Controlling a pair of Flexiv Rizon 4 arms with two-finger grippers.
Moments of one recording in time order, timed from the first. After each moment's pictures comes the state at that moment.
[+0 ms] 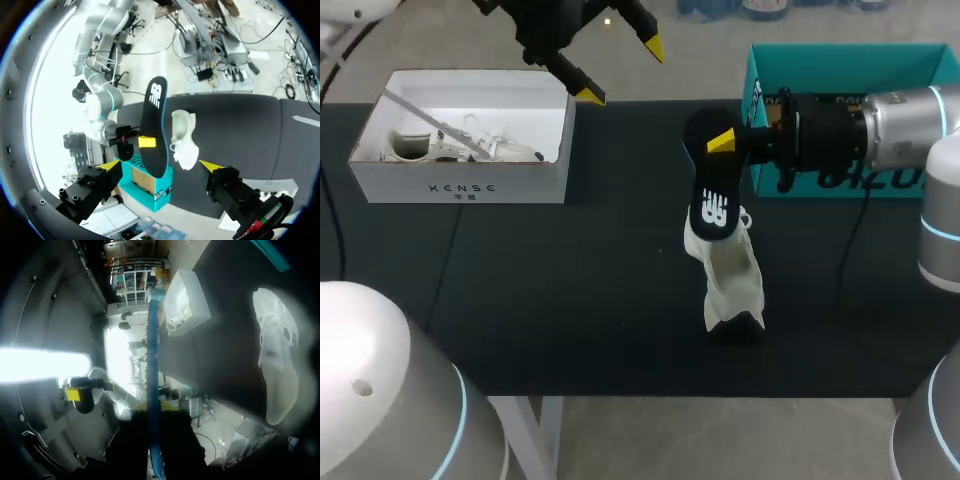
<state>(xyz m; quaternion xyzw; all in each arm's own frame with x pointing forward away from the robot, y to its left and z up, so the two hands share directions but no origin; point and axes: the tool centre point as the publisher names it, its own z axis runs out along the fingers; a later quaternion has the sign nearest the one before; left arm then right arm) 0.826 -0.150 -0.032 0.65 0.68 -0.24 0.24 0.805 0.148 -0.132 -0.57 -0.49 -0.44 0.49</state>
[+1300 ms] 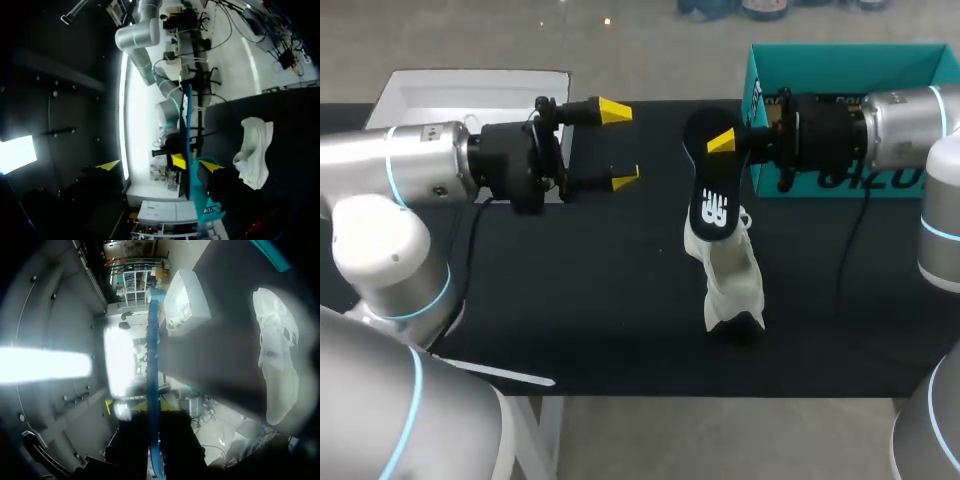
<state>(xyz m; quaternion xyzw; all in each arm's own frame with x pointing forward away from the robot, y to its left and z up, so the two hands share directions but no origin) 0.782 -0.154 -0.091 0.46 0.50 -0.51 0.54 0.805 0.148 -0.132 -0.57 -0.49 -0.44 0.49</state>
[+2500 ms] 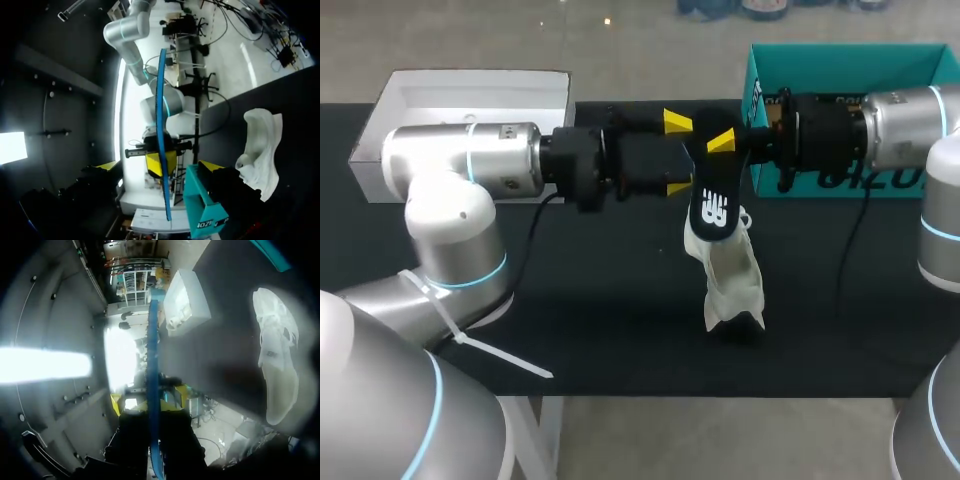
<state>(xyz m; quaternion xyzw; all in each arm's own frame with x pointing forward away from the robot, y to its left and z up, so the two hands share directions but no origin) 0.816 -0.229 -0.135 0.48 0.49 -0.52 0.50 0.805 0.148 -0.132 -0.57 -0.49 -0.44 0.49</state>
